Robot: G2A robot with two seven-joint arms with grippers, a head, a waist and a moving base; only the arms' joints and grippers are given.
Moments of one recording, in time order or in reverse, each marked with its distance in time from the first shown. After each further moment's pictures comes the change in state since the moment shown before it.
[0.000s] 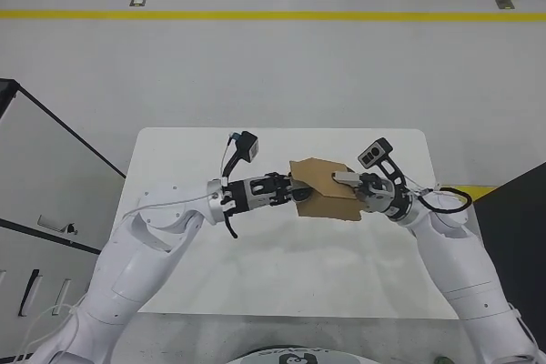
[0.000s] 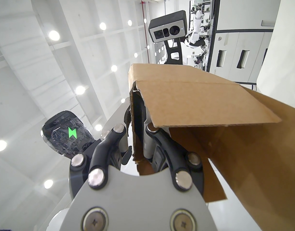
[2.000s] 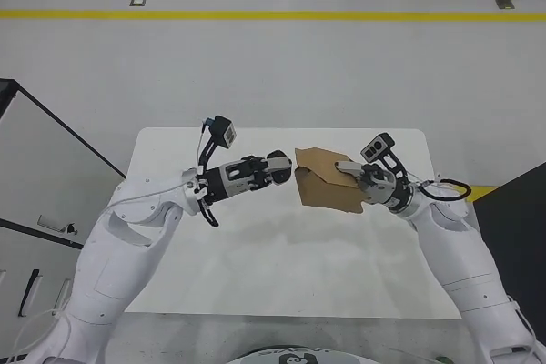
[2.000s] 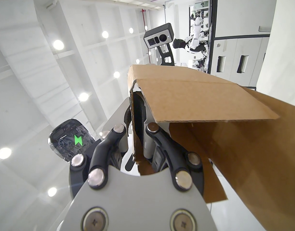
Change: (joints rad) left arm 0.024 0.015 -0.121 -0.032 -0.039 -0.005 -0.014; right arm 0.048 -0.001 -0.007 0.072 0.015 0.011 -0.024
